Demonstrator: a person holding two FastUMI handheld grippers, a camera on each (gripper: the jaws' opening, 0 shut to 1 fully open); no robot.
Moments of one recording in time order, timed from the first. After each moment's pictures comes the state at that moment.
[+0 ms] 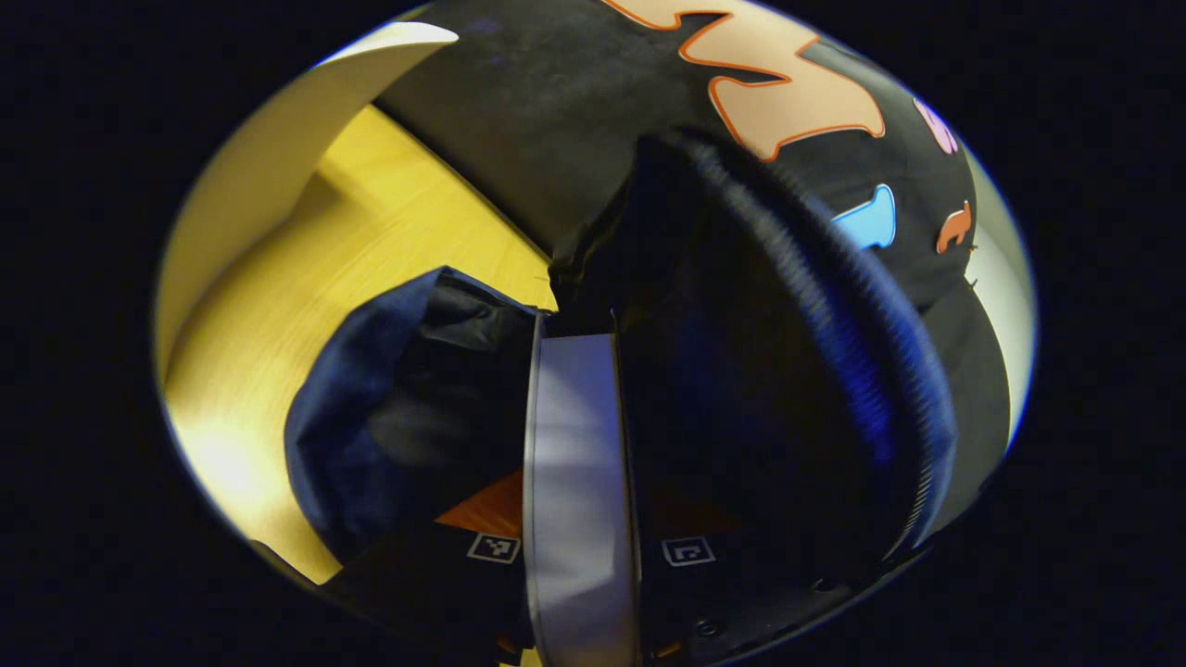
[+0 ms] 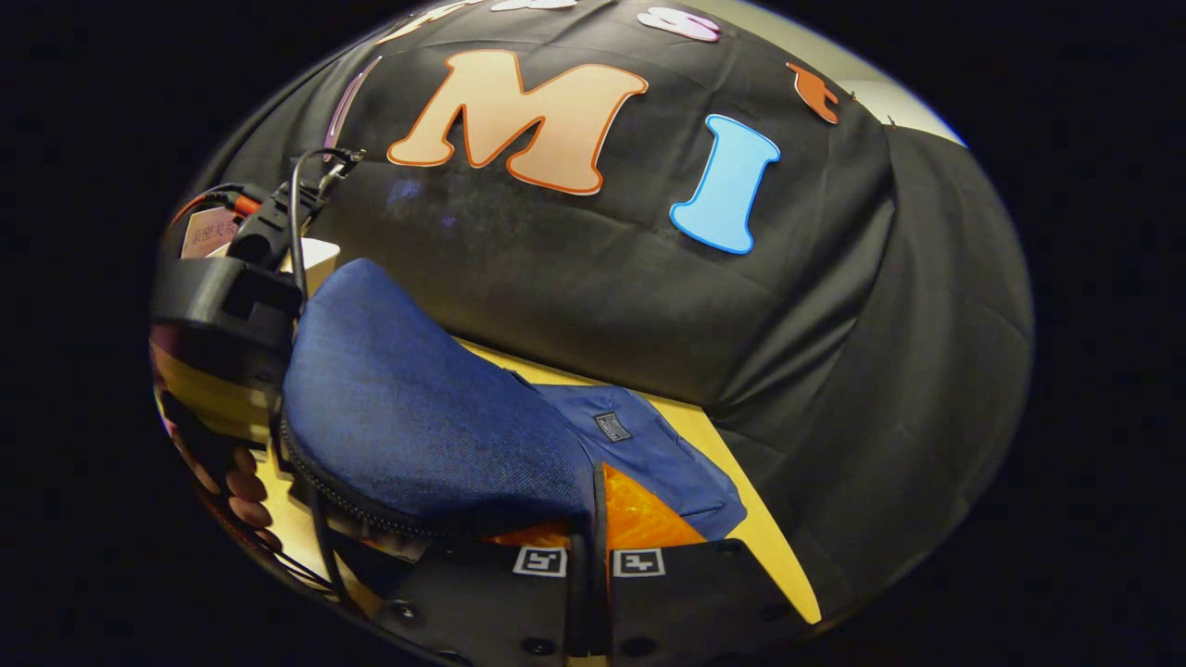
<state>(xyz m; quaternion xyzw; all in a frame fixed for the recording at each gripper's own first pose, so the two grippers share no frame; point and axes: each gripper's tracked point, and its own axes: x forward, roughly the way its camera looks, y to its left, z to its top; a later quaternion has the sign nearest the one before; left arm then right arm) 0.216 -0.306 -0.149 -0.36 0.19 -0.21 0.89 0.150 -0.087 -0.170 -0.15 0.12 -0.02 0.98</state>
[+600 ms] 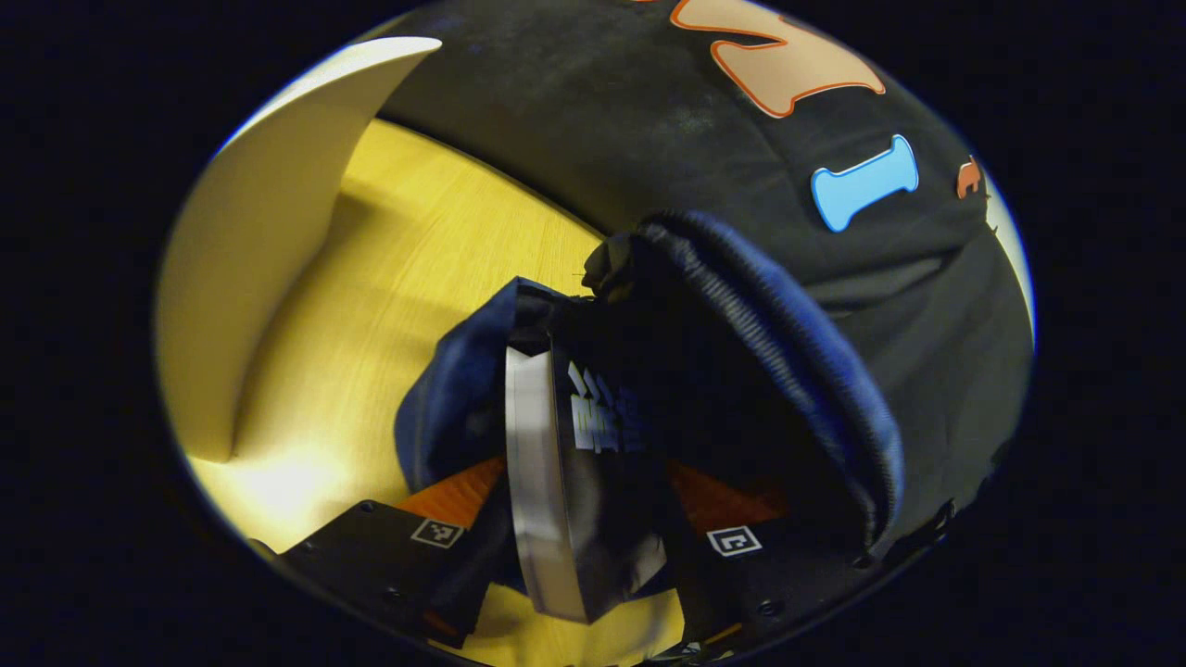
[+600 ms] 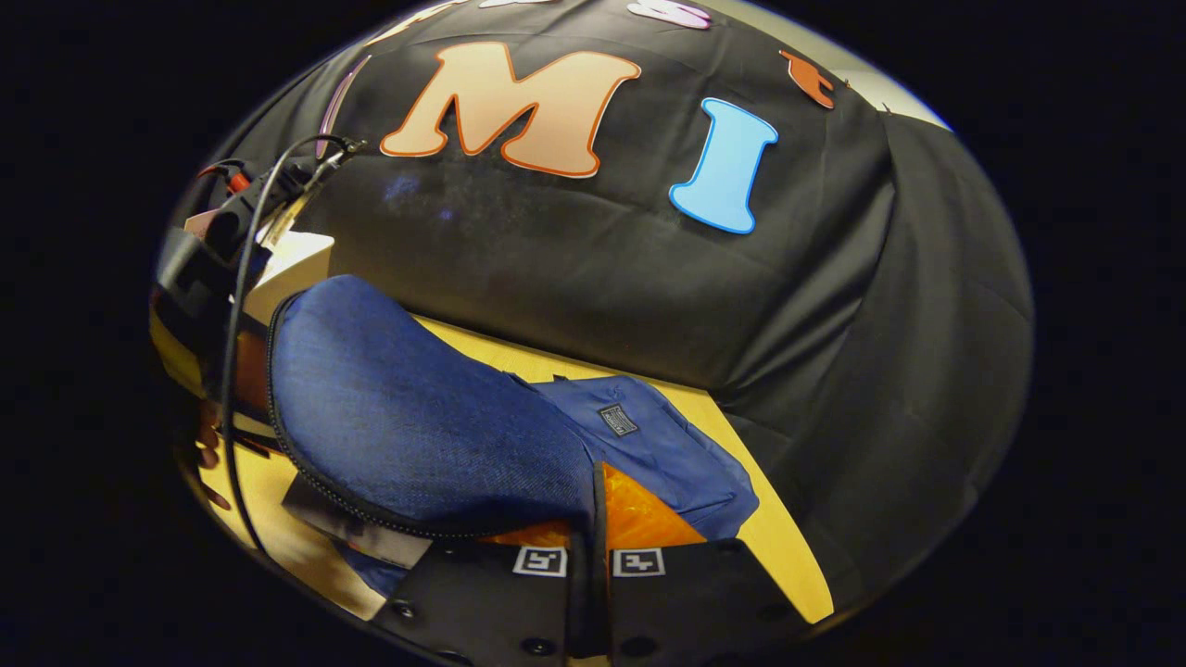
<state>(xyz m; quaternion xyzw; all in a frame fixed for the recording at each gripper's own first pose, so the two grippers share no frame) 0.176 -0.251 -0.166 -0.26 0.29 -0.18 0.90 0.151 -0.087 -0.179 -0.14 0.14 -0.01 0.98</state>
